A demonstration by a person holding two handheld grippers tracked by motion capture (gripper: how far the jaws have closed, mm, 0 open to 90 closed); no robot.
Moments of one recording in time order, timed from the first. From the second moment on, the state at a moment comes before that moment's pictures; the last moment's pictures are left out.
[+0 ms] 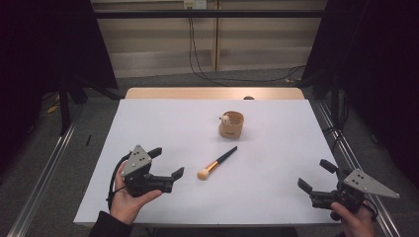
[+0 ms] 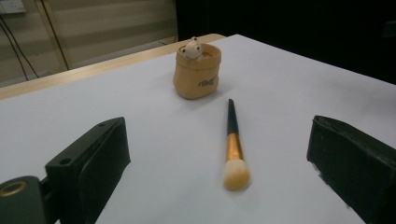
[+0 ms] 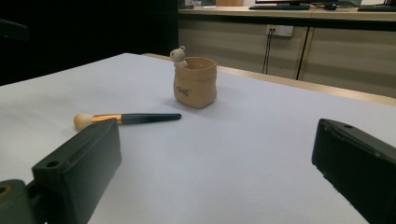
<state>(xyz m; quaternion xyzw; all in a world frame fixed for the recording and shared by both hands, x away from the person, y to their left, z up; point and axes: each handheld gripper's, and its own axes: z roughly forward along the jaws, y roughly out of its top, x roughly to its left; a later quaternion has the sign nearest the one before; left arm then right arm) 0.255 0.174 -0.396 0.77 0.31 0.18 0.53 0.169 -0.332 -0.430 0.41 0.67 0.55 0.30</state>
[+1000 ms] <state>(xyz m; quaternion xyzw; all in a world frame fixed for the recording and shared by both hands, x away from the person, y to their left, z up) 0.303 0.125 -0.387 0.82 0.28 0.11 0.48 0.170 -0.332 -0.431 0.41 0.67 0.54 0.30</state>
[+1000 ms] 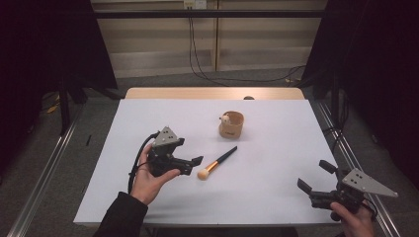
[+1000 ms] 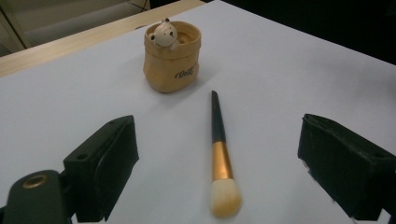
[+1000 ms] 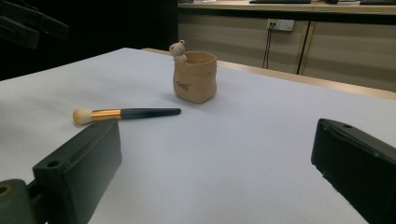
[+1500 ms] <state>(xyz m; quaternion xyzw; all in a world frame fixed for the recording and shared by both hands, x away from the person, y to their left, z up) 0.317 0.106 -0.384 0.76 0.28 0.20 0.55 0.170 -0.332 -0.431 0.41 0.67 0.54 0.29</state>
